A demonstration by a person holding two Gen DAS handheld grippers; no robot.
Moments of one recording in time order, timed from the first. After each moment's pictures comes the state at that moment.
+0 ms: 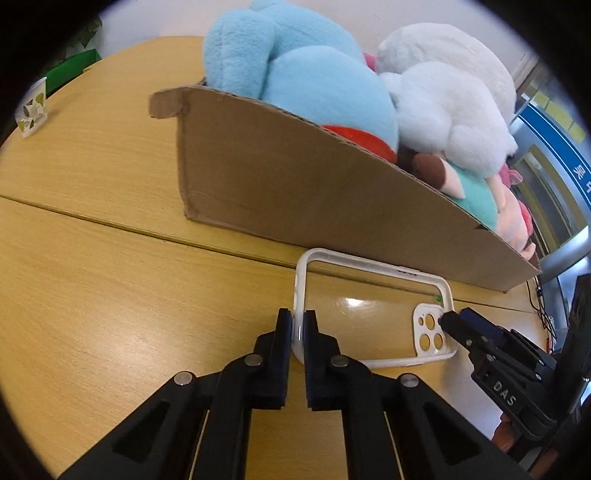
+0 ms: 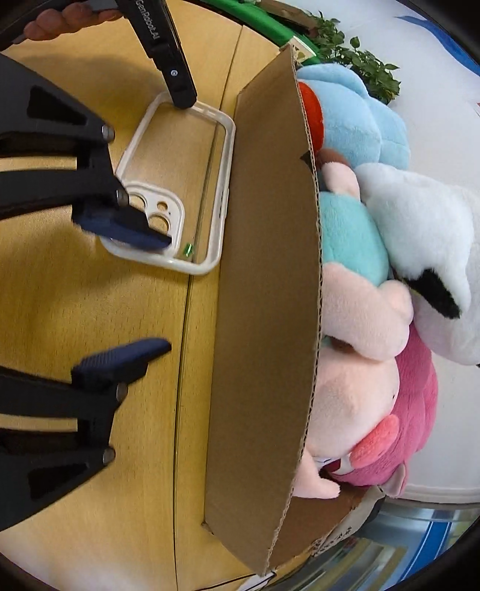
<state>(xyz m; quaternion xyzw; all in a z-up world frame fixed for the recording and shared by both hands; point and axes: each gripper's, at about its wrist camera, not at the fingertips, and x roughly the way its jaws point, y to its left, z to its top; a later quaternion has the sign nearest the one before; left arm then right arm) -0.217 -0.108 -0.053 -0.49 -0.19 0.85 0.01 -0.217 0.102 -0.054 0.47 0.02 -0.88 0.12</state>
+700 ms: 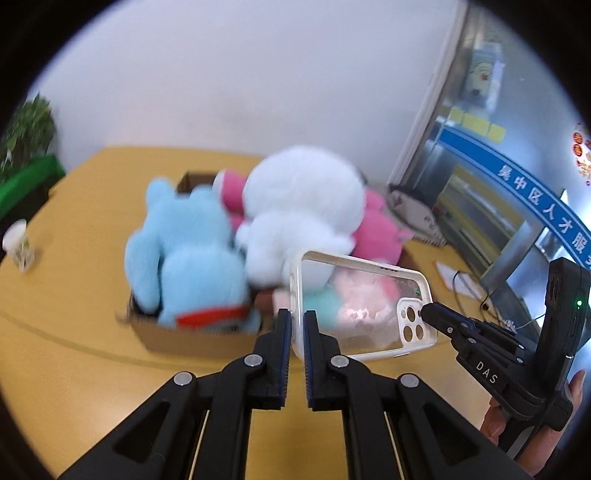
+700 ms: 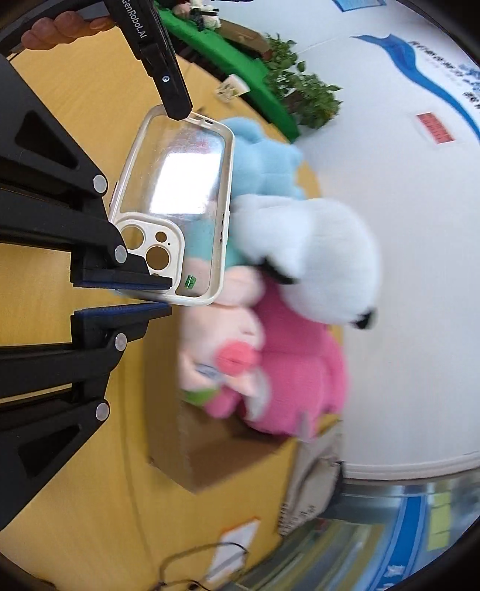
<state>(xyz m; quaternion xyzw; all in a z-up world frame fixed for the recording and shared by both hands) -0.207 -0.038 0.092 -0.34 -0.12 0.93 0.08 -0.188 0.150 0.074 0.34 -0.02 -0.93 0.14</state>
